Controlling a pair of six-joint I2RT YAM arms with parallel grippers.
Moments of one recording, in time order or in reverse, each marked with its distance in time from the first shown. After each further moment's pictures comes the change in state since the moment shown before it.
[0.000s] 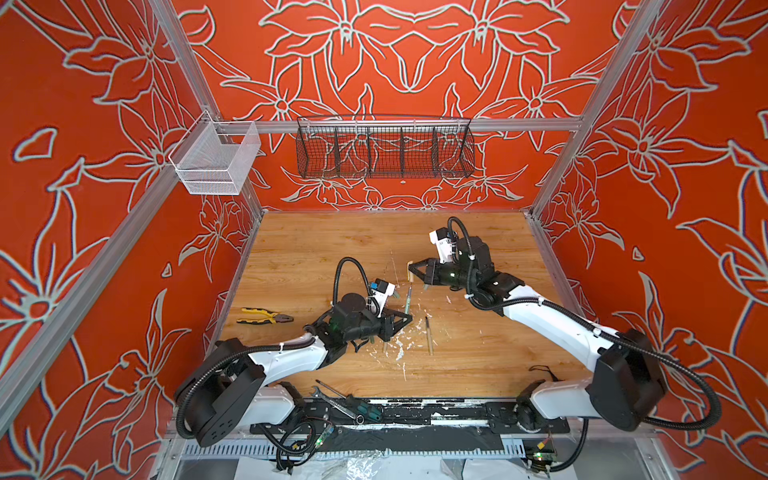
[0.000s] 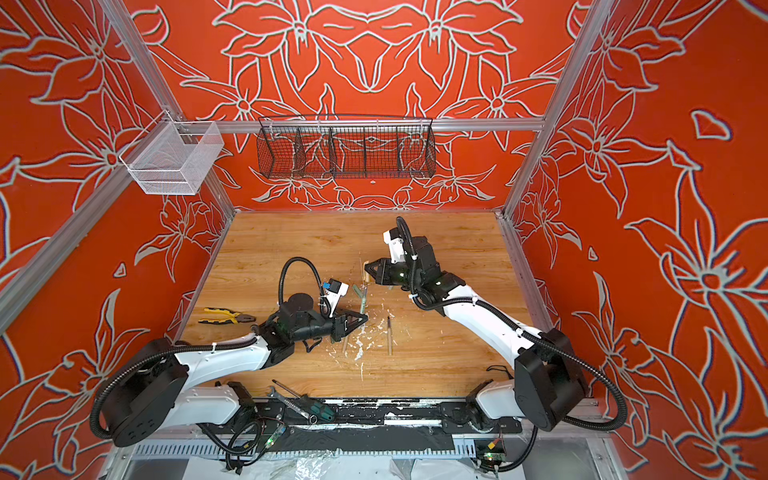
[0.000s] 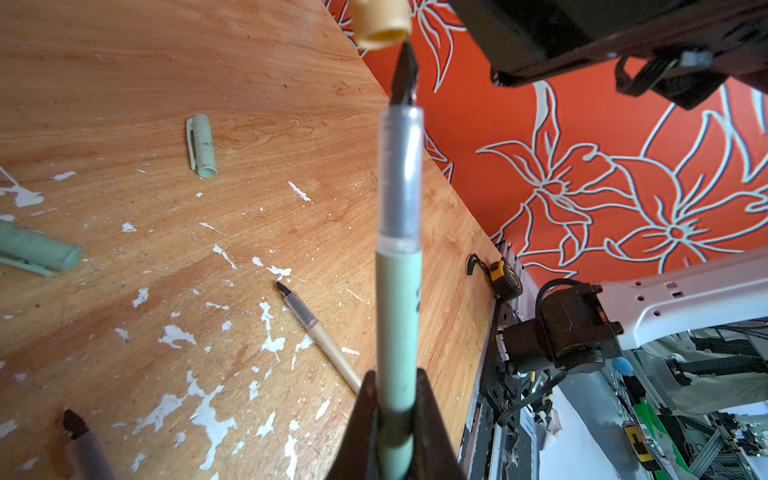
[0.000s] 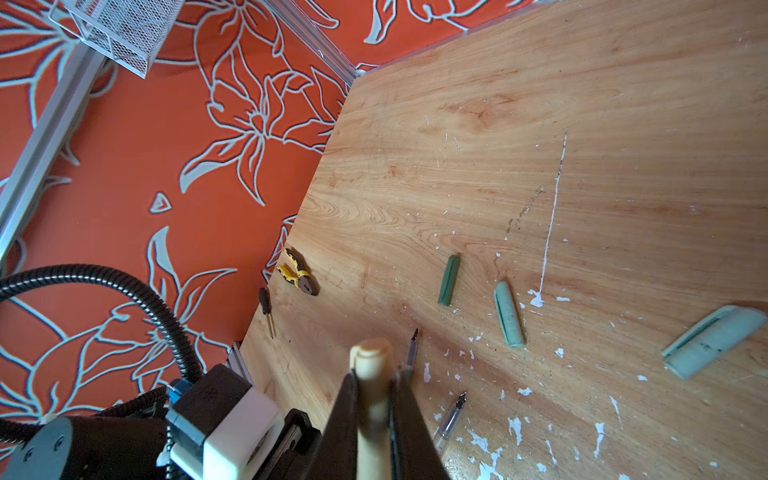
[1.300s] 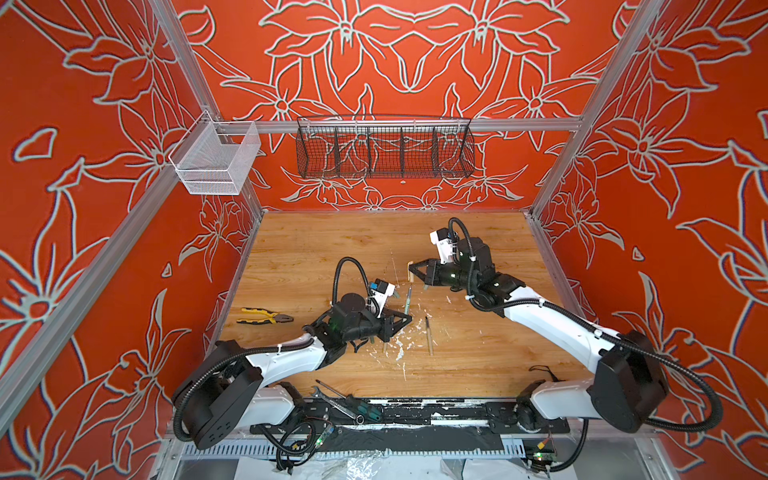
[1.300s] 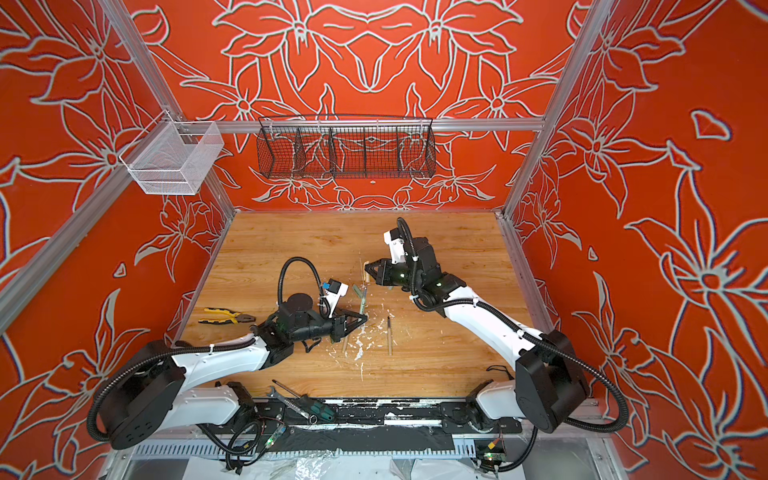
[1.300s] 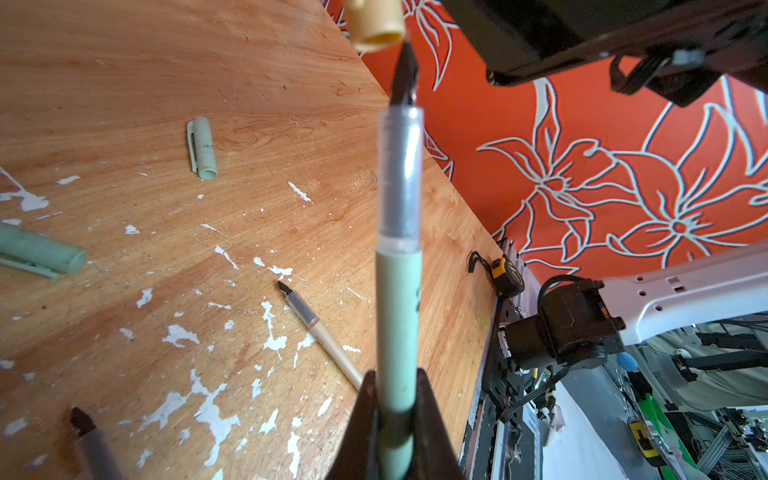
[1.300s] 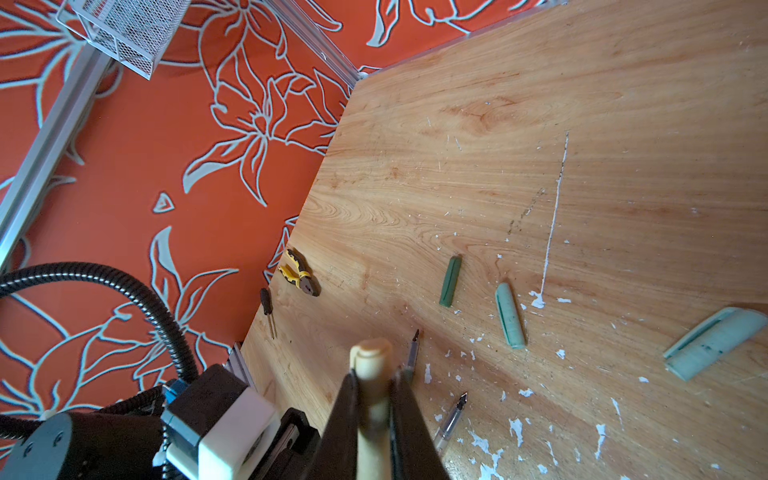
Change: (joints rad) left arm 0.000 -0.017 0.000 -0.020 -0.001 0.019; right arm 0.002 -0.010 -0.013 0.014 0.000 0.000
